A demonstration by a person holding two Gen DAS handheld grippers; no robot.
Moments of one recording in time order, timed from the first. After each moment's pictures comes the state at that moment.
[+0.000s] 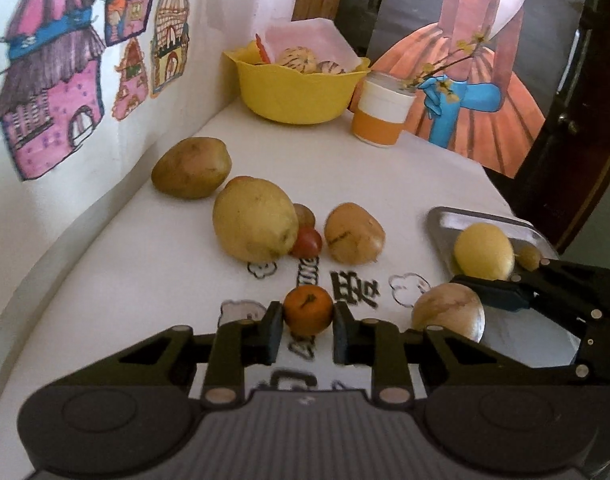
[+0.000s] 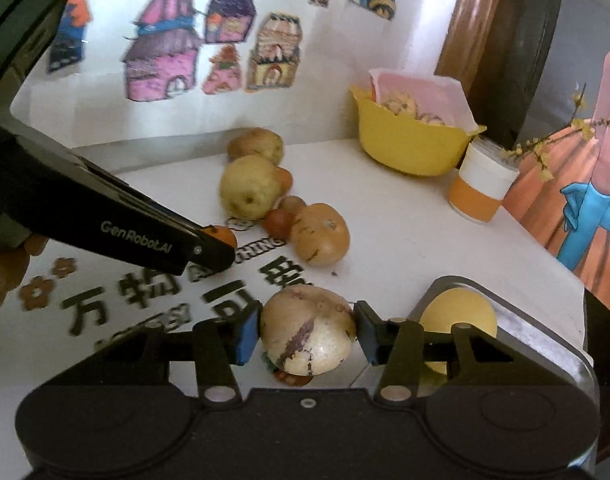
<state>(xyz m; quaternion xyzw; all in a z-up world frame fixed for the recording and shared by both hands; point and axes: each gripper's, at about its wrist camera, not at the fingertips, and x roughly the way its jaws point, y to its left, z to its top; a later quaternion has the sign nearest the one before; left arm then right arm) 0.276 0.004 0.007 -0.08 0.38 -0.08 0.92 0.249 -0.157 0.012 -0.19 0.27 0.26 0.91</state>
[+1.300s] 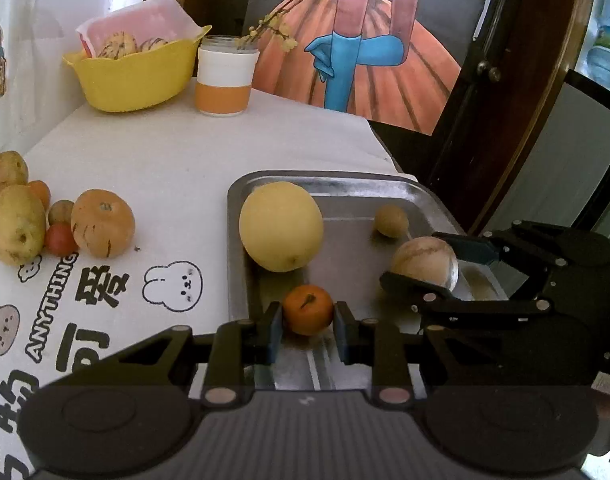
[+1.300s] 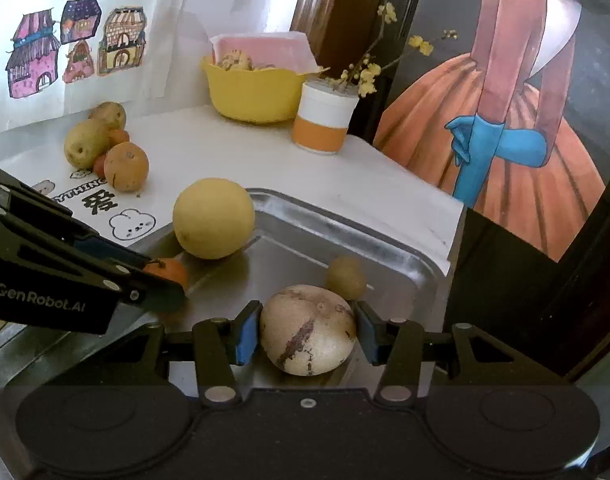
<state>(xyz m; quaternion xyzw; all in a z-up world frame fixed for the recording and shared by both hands) 0.289 -0.145 -0.002 -0.04 0.39 -0.17 0.90 0.277 -0.299 -0.001 -0.16 0.30 0.15 0.93</state>
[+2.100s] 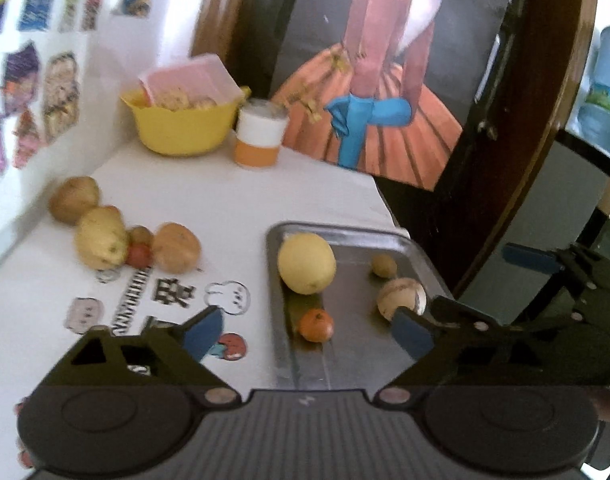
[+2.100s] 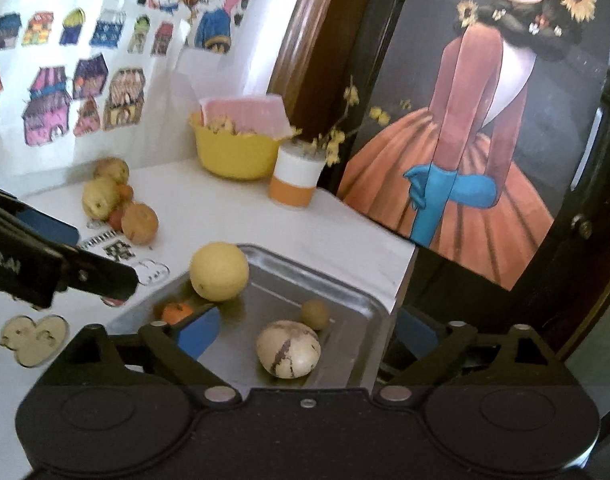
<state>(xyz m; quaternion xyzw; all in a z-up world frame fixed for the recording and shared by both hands) 0.222 -0.101 0.055 -0.09 0.32 -0.14 0.93 0.199 -0.300 0.067 -0.17 0.22 0.11 0.95</state>
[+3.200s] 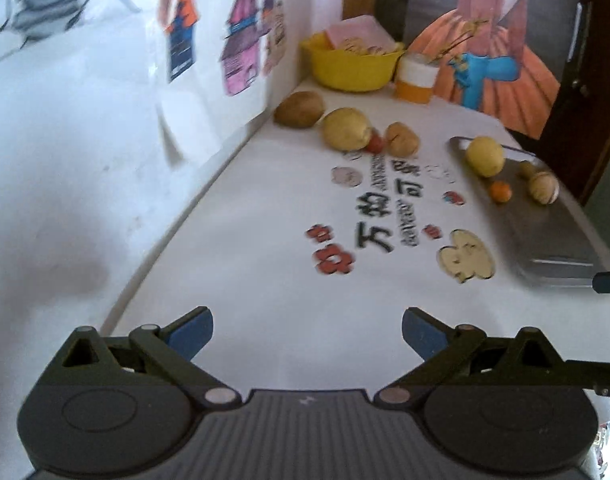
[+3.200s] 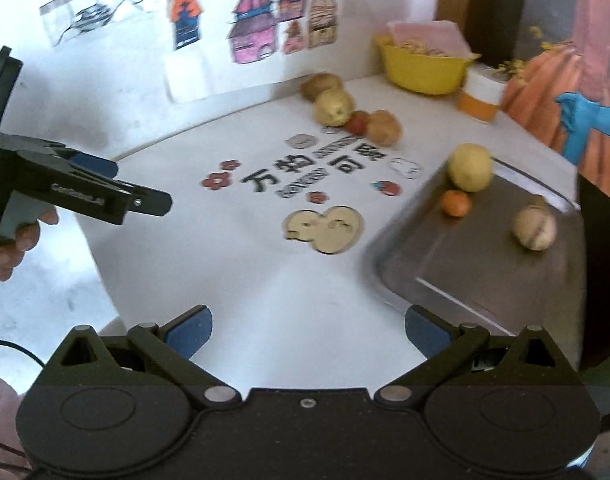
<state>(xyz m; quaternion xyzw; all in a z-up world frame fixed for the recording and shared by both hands) 0.099 0.056 0.030 -0.03 0.40 0.01 0.91 0.082 -0.184 0.044 -0.14 0.39 0.28 0.87</state>
